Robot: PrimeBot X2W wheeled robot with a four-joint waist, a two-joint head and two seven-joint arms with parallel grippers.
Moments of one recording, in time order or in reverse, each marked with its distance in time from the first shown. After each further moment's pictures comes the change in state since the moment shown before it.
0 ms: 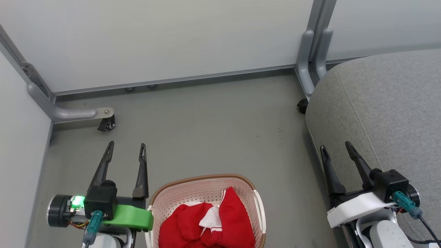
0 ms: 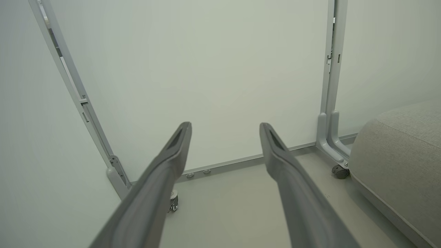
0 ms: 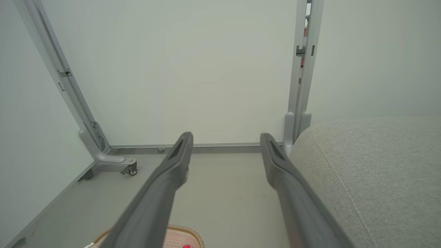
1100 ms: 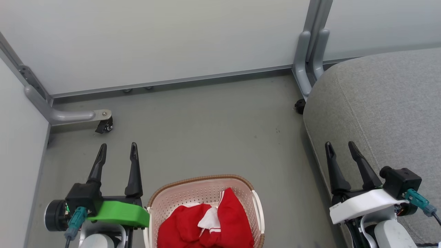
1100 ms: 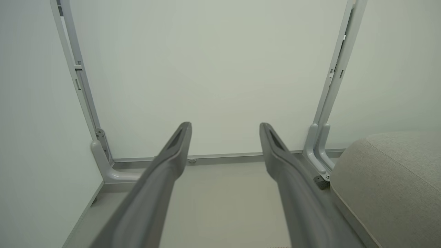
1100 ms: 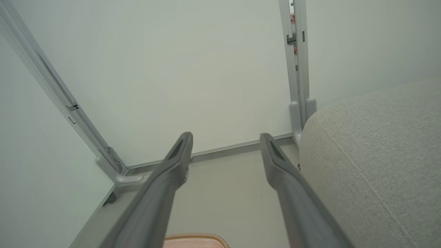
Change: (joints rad) left arm 0.001 -0.002 0.018 -0.004 -0.183 -0.005 0.045; right arm 0.011 0.002 0.002 -0.038 0.198 0.000 0.047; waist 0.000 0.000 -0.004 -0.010
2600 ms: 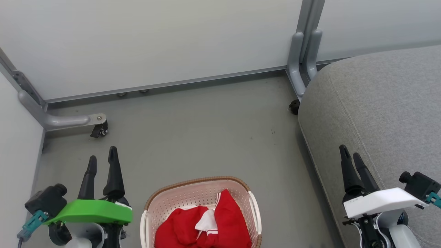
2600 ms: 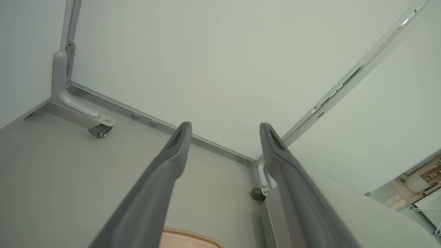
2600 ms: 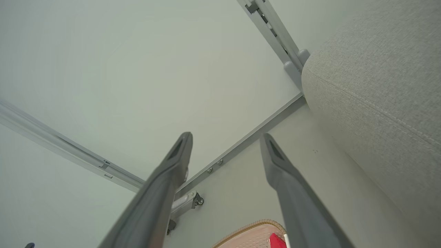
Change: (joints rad) left arm 0.006 -0.032 0.103 0.020 -0.478 -0.060 0.109; right arm 0.009 0.005 -0.042 0.021 0.469 0.000 0.108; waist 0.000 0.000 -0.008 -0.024
